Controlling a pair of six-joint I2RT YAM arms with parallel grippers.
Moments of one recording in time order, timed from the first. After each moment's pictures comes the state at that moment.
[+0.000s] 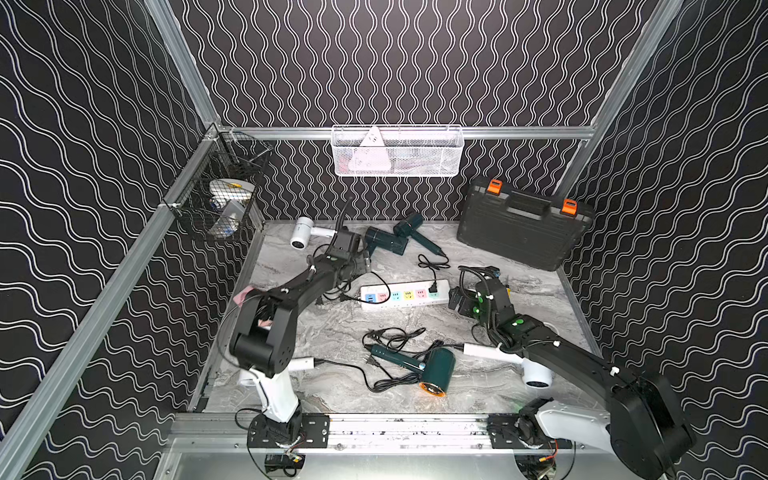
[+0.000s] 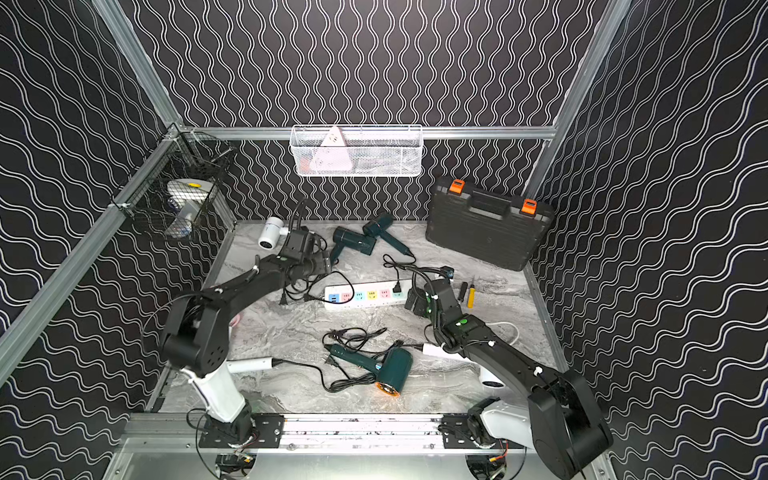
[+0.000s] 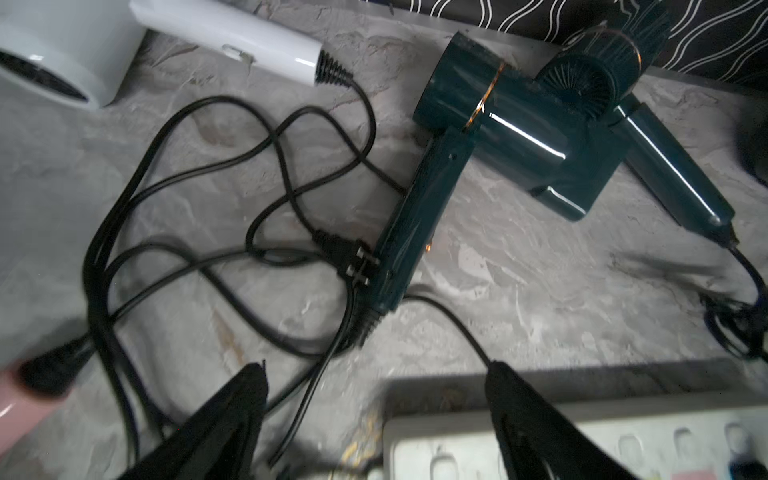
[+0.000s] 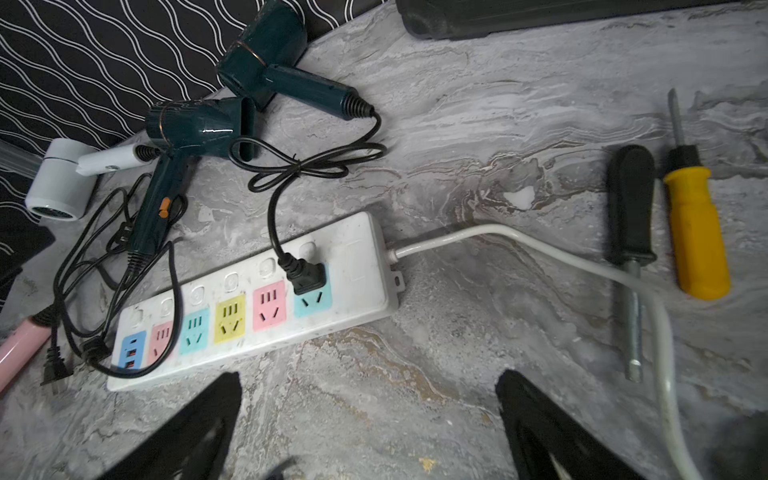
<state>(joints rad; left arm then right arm) -0.27 1.86 1.36 -0.34 -0.17 -0.41 0.48 1.21 0.63 -0.08 0.25 0.65</state>
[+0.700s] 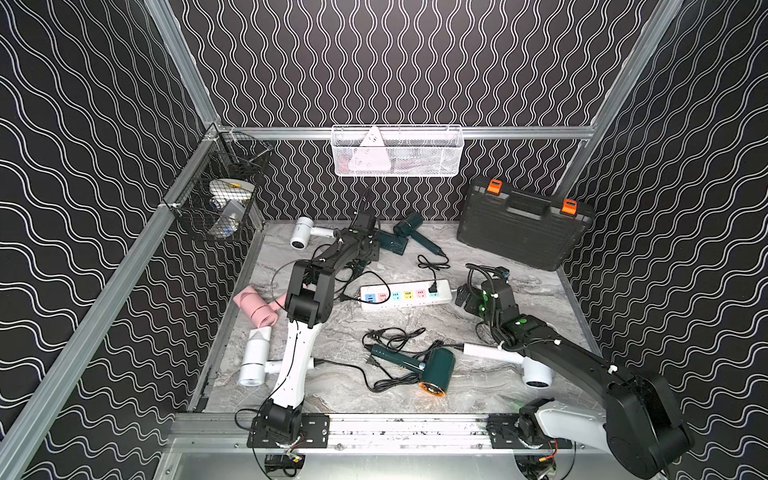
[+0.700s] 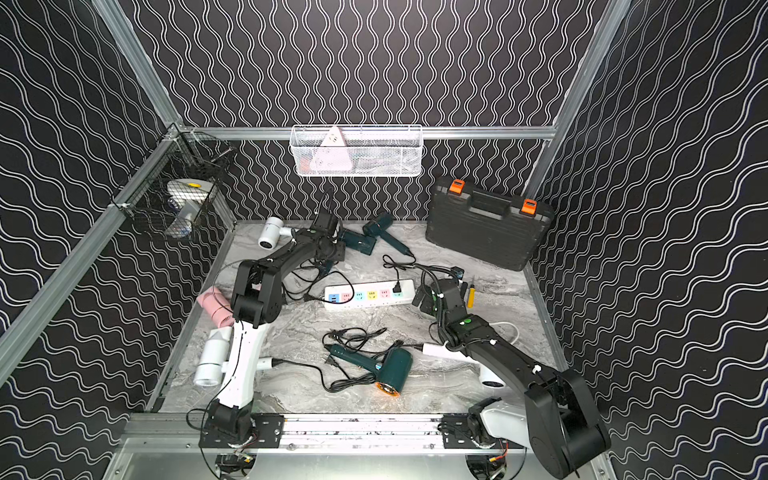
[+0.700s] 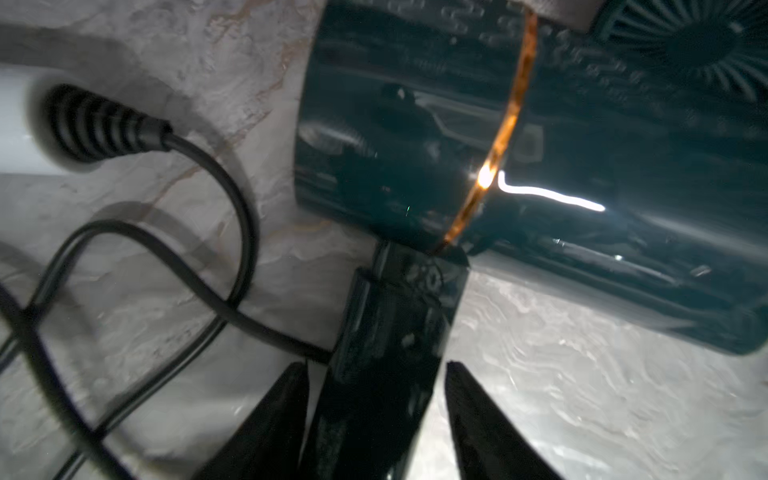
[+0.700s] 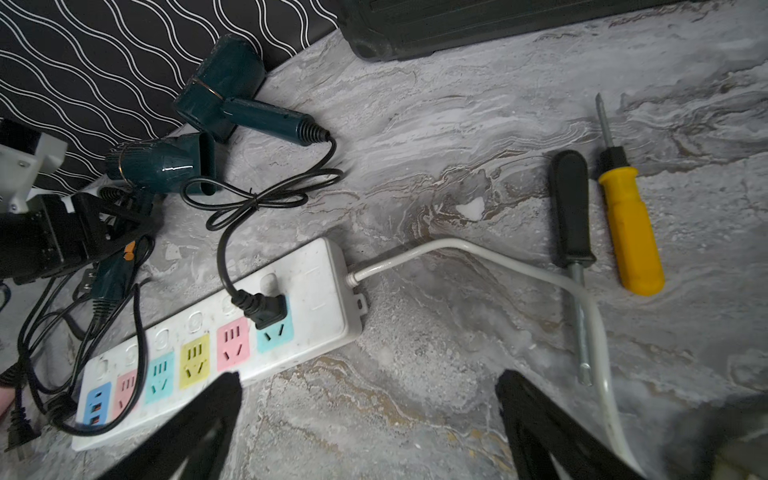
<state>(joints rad) -0.25 2.45 2.06 -0.63 -0.06 -0.21 0.43 1.23 0.61 -0.05 0.27 0.68</state>
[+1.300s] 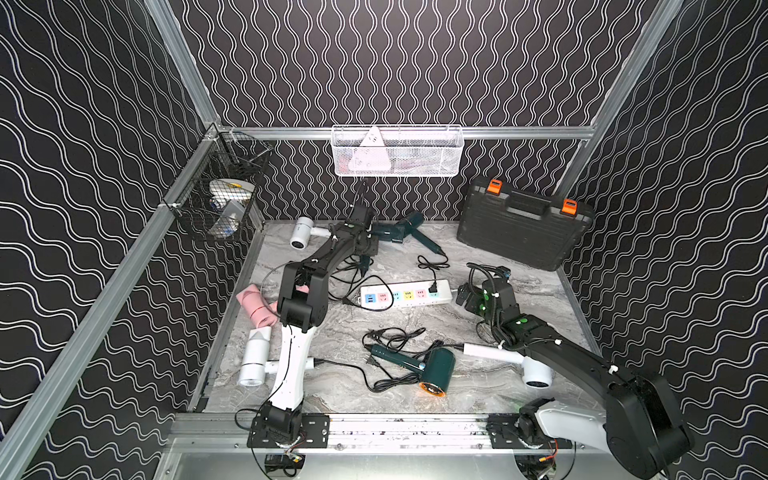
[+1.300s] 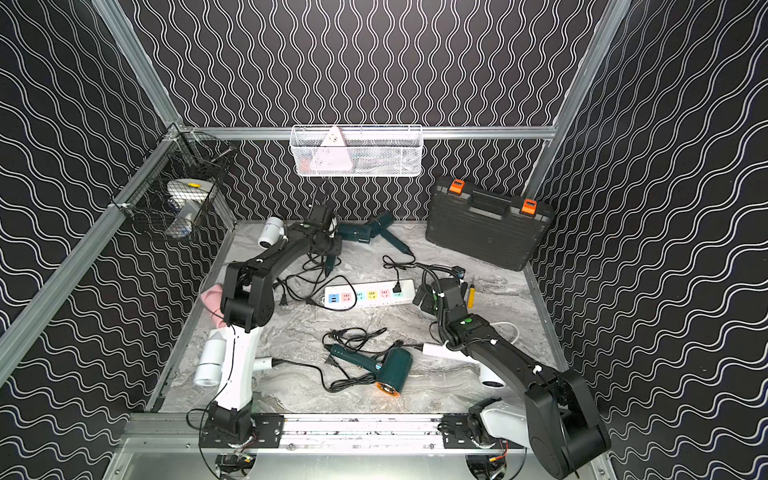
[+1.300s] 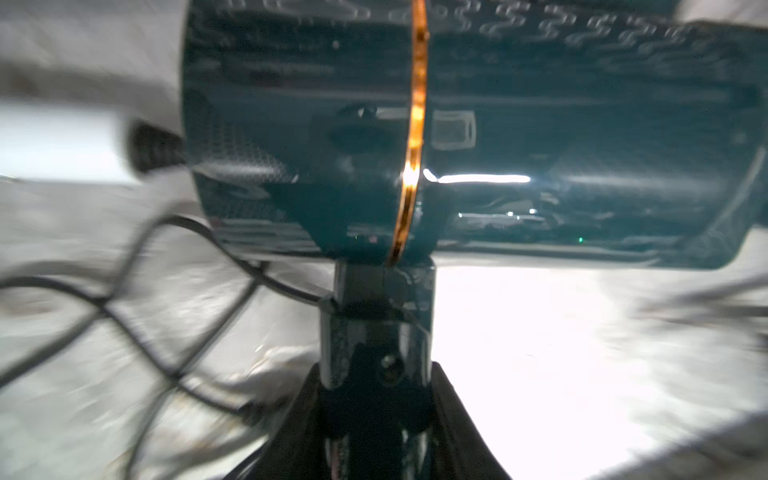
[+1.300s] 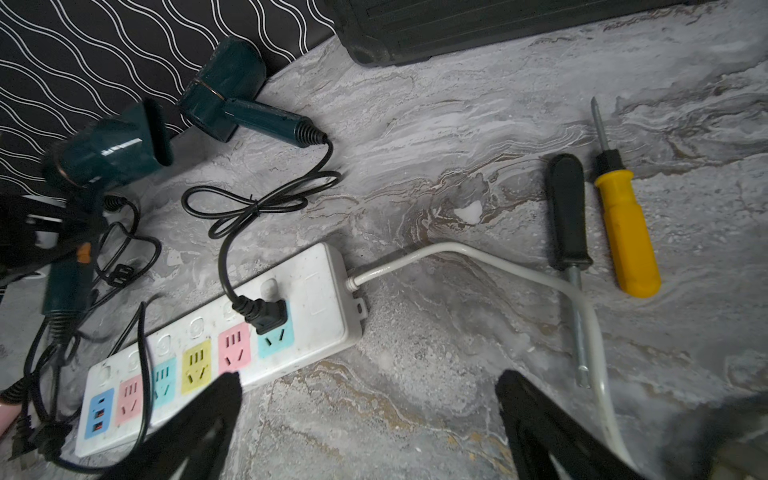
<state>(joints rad) -0.25 2.28 2.01 -0.66 -0.01 -0.23 0.42 1.22 0.62 -0.05 0.27 0.68</state>
